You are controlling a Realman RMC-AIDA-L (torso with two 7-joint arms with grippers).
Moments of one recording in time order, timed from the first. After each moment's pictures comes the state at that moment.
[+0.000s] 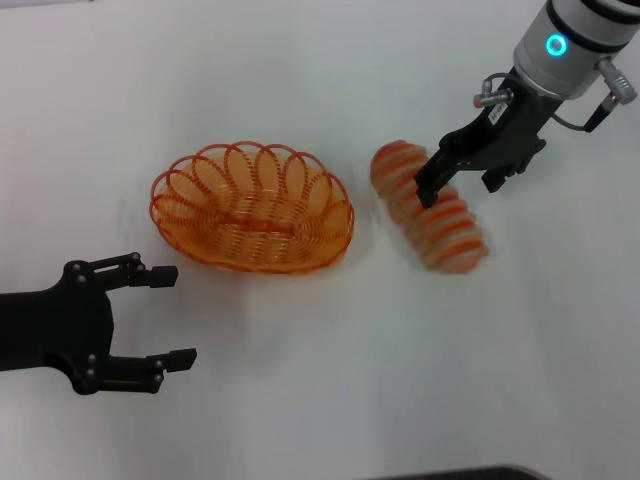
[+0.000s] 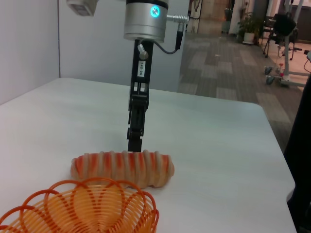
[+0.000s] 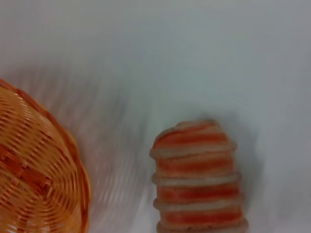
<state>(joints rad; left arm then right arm) -0.33 -2.16 0.62 0.93 2.23 1.89 -1.12 1.01 2.08 -1.01 -0.77 -2.86 -1.59 2.95</state>
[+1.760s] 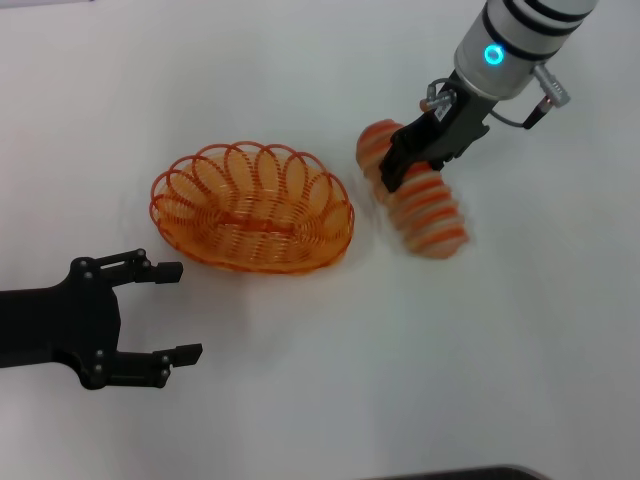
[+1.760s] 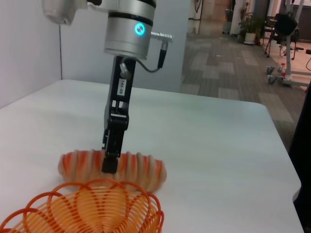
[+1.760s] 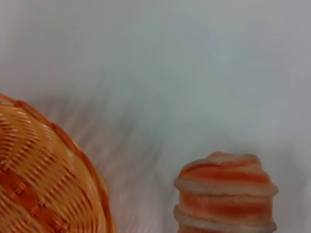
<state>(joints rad) -0.34 -2.16 0.62 0.91 2.23 1.87 -1.10 1.08 2.09 -1.11 -0.60 -2.78 -1.37 2.88</state>
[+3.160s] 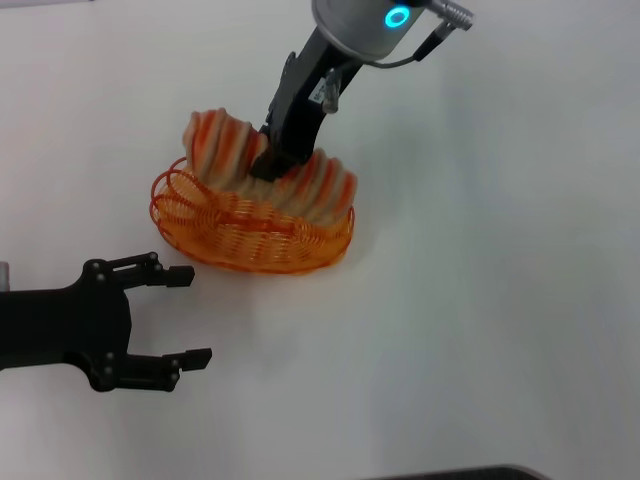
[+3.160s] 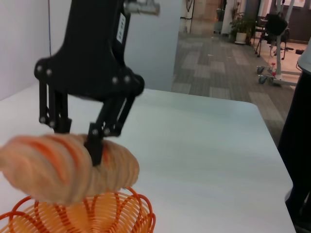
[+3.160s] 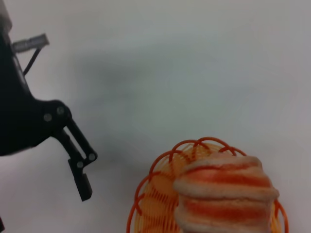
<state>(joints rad) -0.35 -2.16 0.64 0.89 2.23 1.86 -1.11 1.14 2.10 -1.40 -0.89 -2.41 -1.49 2.27</state>
